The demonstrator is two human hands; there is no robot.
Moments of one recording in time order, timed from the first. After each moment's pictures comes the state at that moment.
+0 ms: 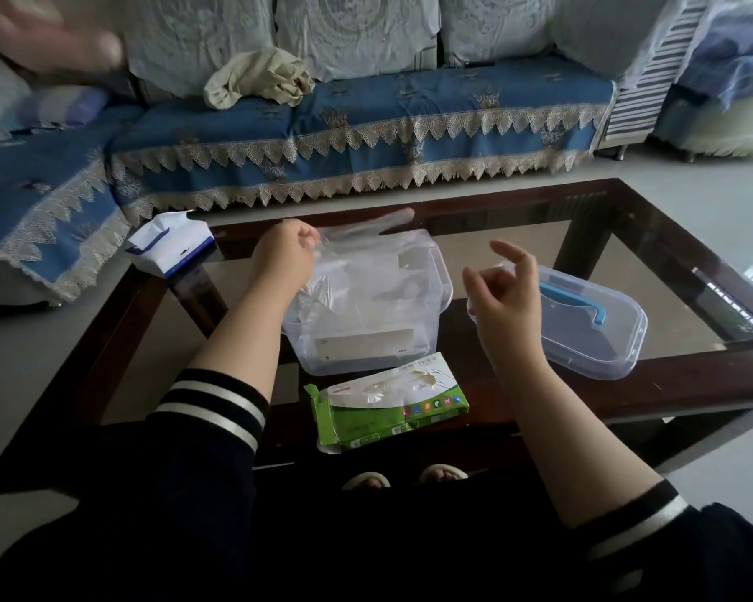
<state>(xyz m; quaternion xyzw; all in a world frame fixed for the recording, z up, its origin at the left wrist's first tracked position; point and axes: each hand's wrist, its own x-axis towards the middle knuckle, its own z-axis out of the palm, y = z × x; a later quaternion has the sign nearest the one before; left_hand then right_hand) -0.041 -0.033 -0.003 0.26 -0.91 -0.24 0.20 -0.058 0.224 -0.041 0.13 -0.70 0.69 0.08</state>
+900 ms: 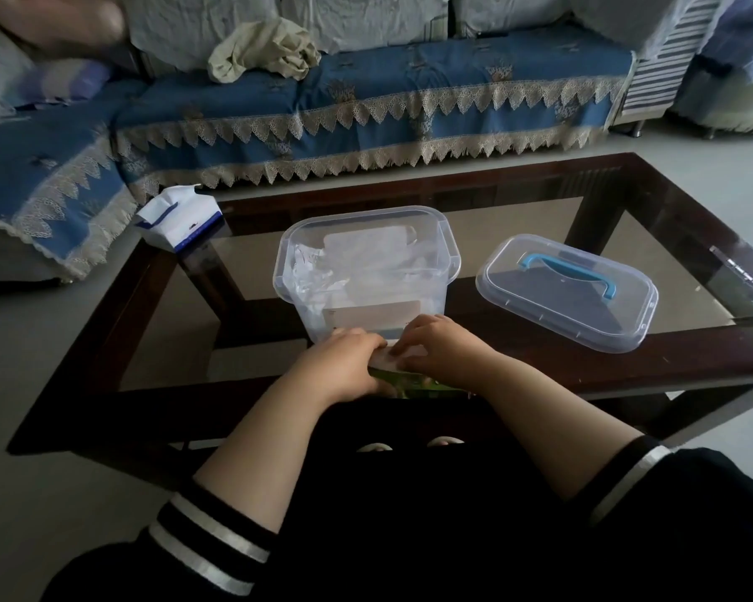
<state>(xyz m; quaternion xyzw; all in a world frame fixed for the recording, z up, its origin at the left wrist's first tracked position) 0.058 0.051 -0.048 0.10 -0.97 -0.15 -0.17 -0.038 0.197 -0.088 0.41 -0.86 0.25 -0.18</state>
